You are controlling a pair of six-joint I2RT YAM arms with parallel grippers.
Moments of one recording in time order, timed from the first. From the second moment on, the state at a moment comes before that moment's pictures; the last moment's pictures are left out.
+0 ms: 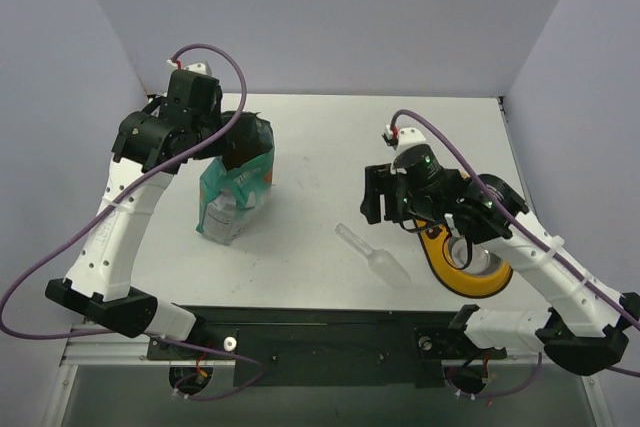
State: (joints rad) left arm -0.43 1.44 1.93 -1.26 -0.33 -0.53; right arm 0.87 1.23 1.52 -1.03 0.21 0.48
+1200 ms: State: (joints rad) left arm -0.43 1.31 1.75 -1.15 -0.25 -0.65; right arm 0.66 1.67 1.04 -0.65 0.10 1.36
